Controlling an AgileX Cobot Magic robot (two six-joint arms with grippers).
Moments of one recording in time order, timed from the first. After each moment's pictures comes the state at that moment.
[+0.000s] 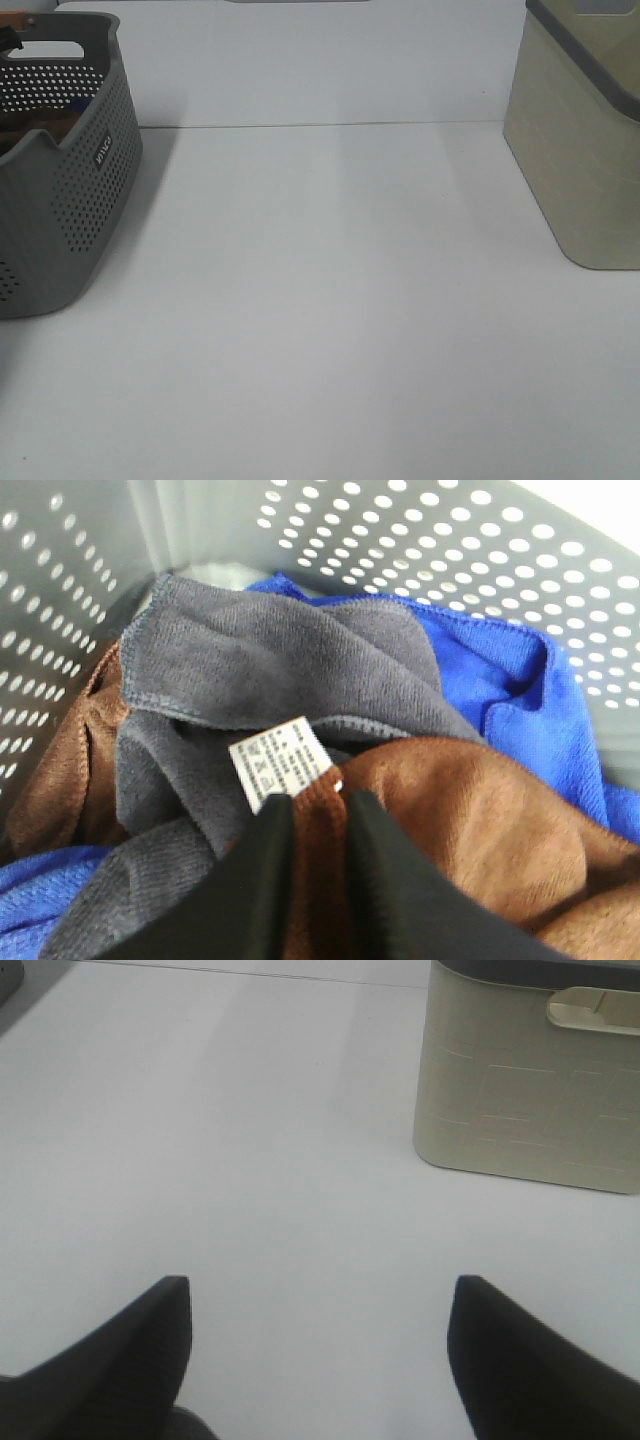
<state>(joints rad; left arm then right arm) 0.22 2.37 -2.15 -0.16 0.92 -0.24 0.00 -0.01 -0.50 0.16 1.07 -0.18</state>
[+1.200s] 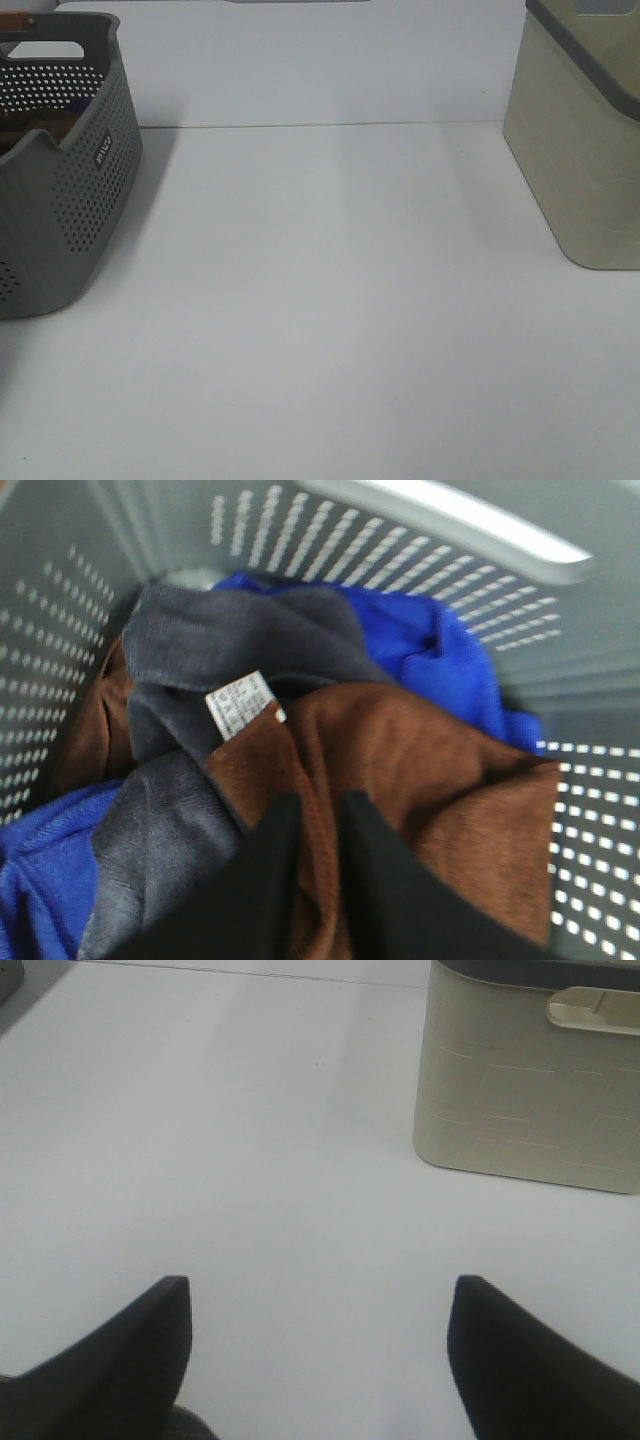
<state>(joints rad) 0.22 2.35 -2.37 -0.17 1.21 -0.19 0.00 -0.01 -0.50 0.16 1.07 -0.18</state>
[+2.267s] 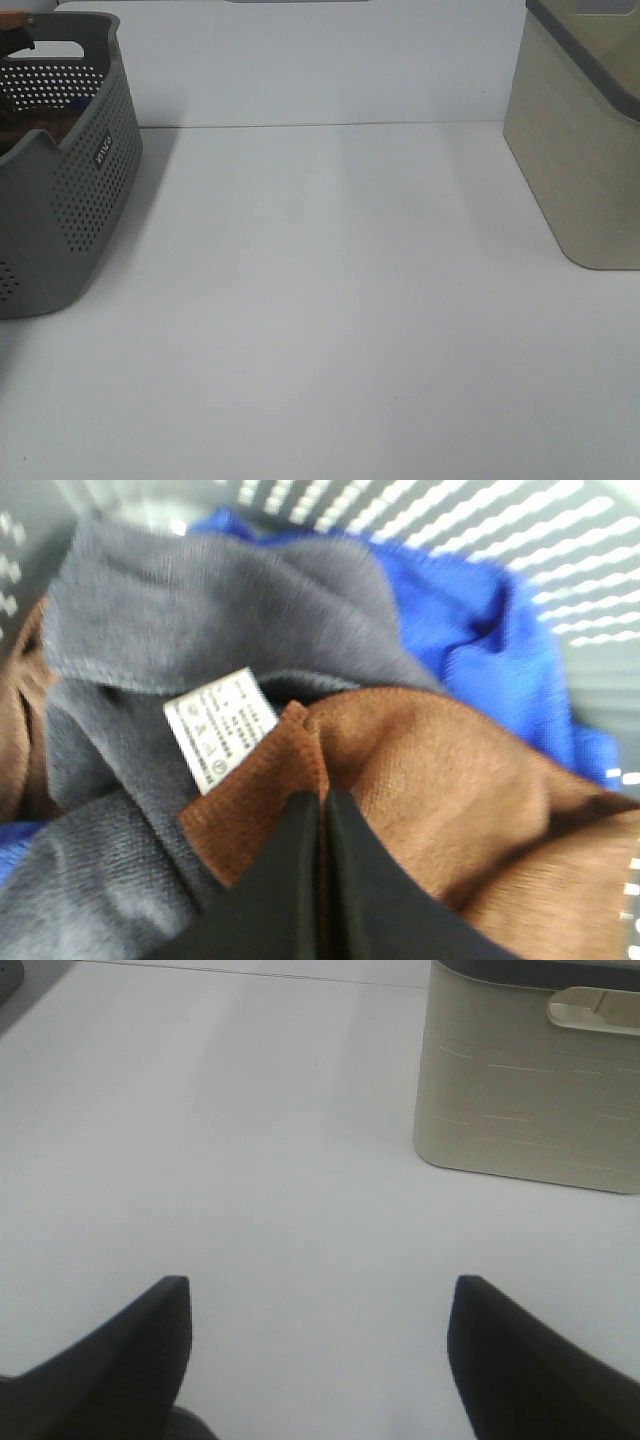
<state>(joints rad) 0.22 2.47 -2.37 -0.21 1.14 -0.20 0.00 -0.01 -0.50 0.16 1.07 -0.18</state>
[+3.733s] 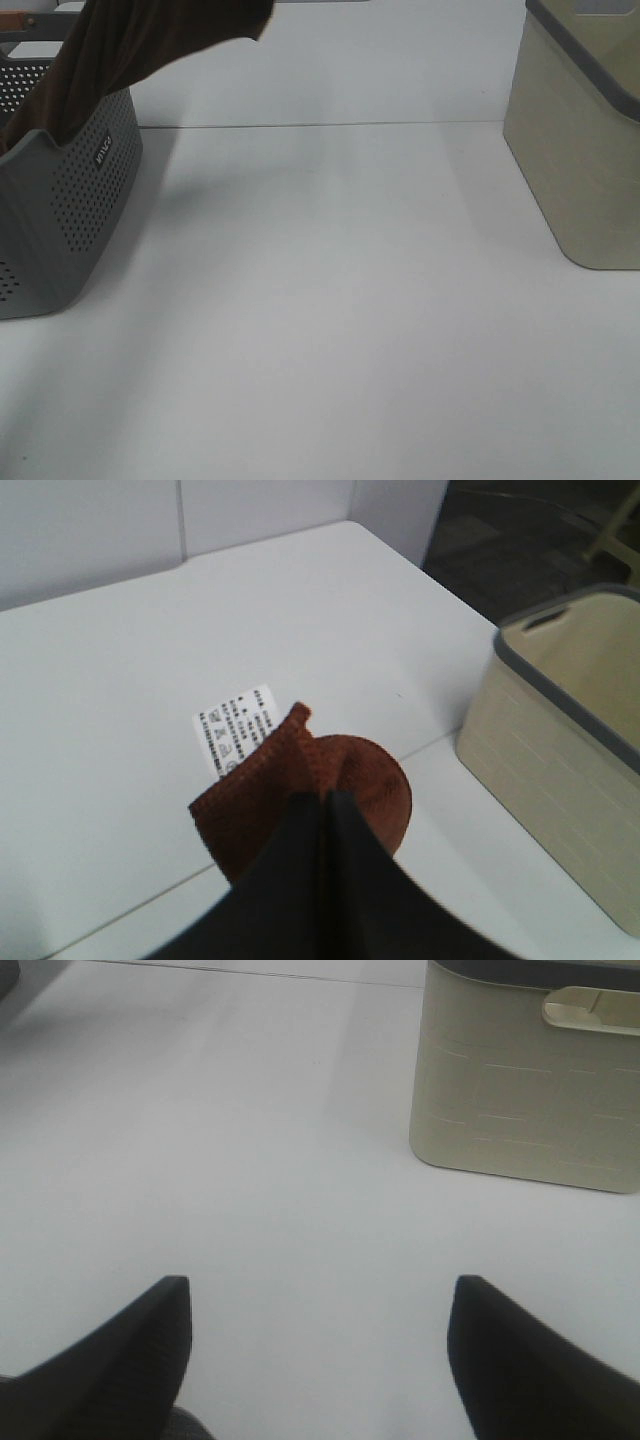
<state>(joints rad) -0.32 2.02 -2.37 -0.34 0.90 0.22 0.00 -0.01 -0.50 0.15 1.07 -0.18</state>
